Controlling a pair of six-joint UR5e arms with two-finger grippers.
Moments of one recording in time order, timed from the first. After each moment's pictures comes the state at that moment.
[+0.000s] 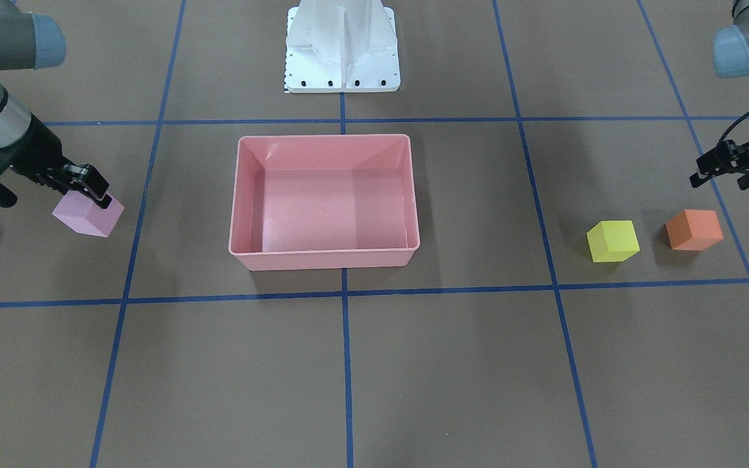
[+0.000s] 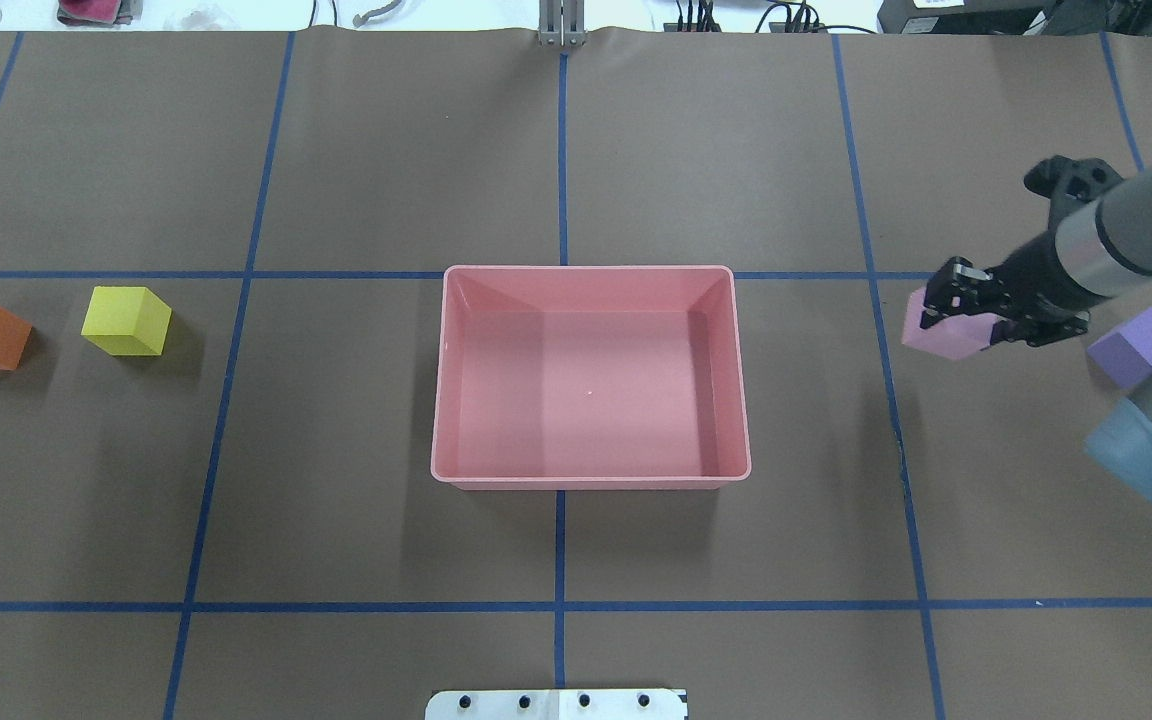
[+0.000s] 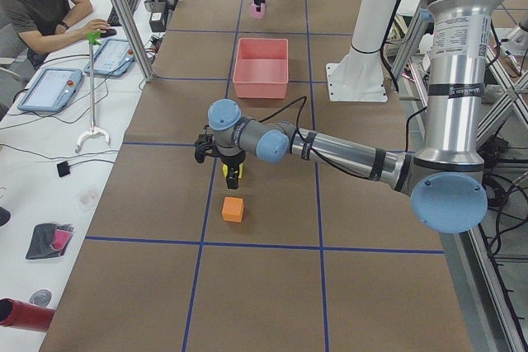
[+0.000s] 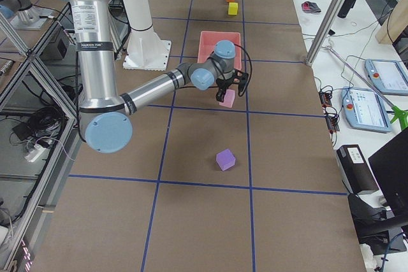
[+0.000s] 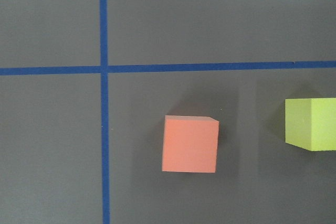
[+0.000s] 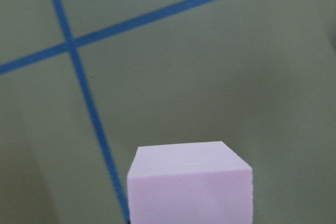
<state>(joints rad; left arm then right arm) -1.21 -1.58 -1.79 -1.76 -2.38 -0.49 0.91 -1.39 1.92 -1.39 2.19 1.26</state>
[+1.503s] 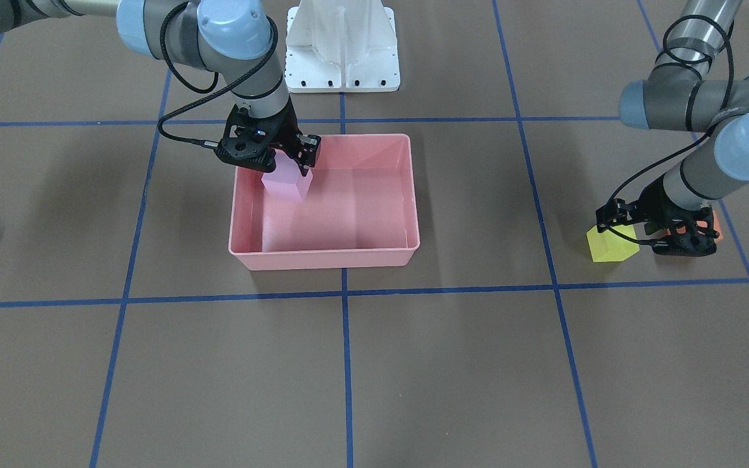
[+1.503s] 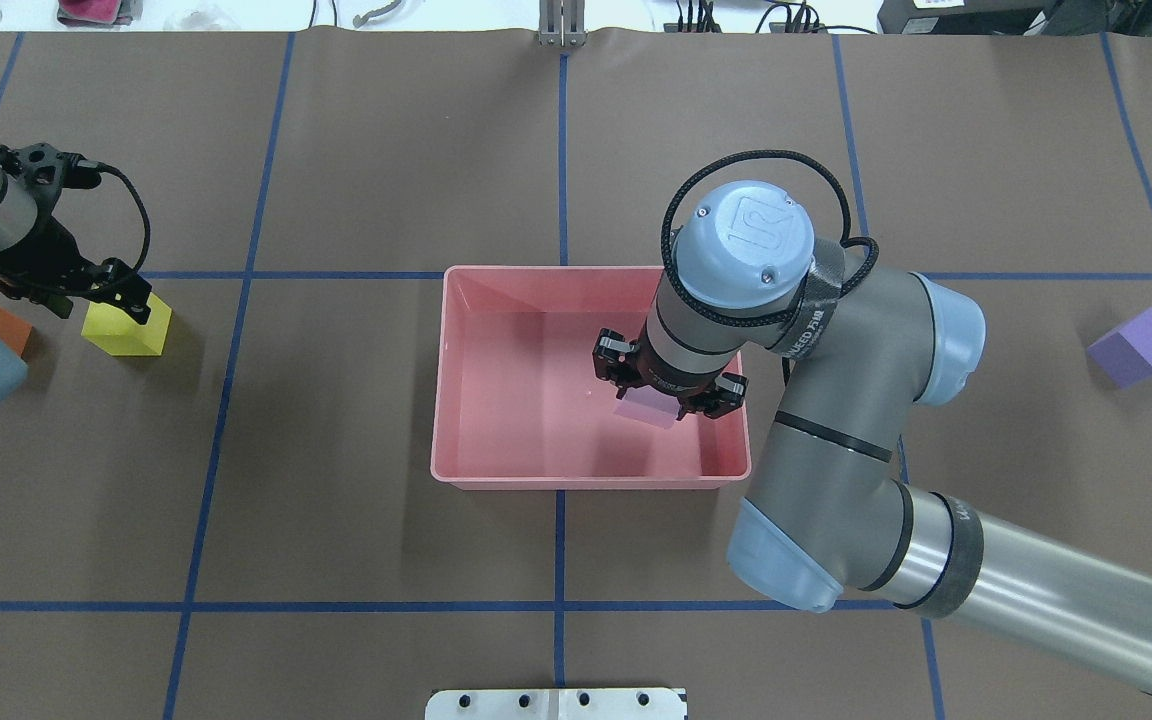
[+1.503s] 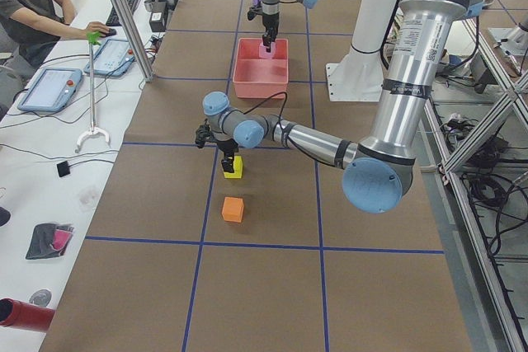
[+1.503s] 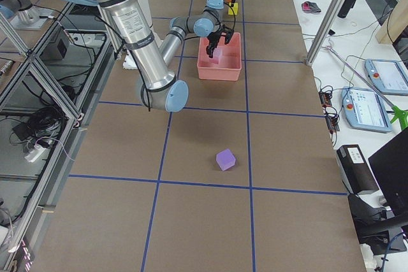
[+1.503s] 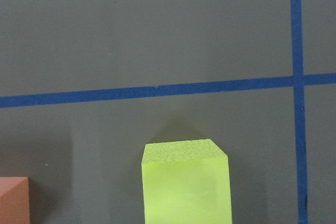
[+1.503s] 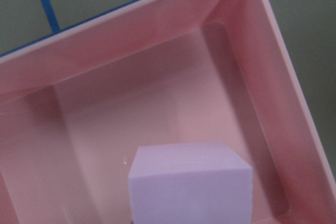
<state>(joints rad) -0.99 -1.80 -1.57 -1.79 -2.25 -0.62 0.53 -0.95 1.81 -1.66 1.97 1.55</state>
